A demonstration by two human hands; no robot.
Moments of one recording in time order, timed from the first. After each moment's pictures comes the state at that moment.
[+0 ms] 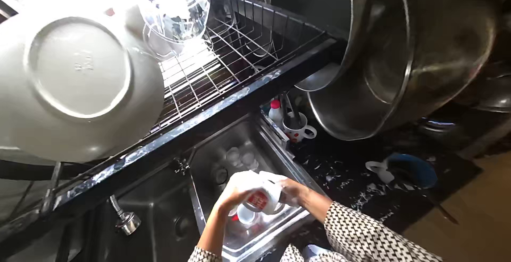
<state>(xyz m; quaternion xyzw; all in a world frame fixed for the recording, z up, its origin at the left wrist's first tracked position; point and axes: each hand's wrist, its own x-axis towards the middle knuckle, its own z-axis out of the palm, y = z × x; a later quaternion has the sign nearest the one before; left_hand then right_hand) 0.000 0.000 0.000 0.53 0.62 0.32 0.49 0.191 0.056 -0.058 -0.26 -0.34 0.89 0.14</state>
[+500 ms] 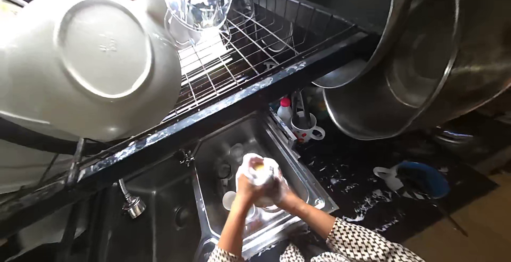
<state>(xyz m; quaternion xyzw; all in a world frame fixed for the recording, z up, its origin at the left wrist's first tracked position) 0.043 -0.005 0.008 0.54 0.66 0.45 0.26 0.174 0.018 -0.039 -0.36 -0.62 0.61 0.32</state>
